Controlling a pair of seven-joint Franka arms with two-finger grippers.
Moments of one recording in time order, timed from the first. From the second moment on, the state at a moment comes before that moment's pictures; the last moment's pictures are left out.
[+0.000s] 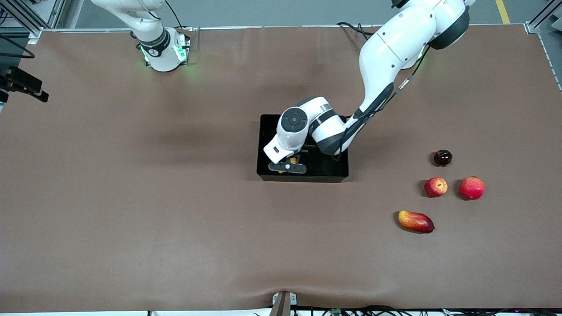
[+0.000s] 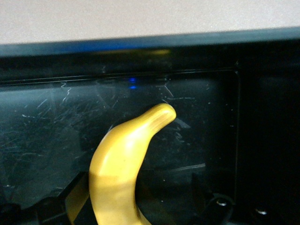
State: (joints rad) left arm -0.37 0.86 -0.52 -1.53 0.39 2.29 -0.89; right arm -0.09 -0.05 -0.01 -1.52 0.01 1.42 -0.09
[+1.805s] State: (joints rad) left arm -0.10 0.59 -0.54 -1.42 0.31 1.95 -0.71; right arm 0.10 0.09 0.01 -1.51 0.08 1.40 -0.02
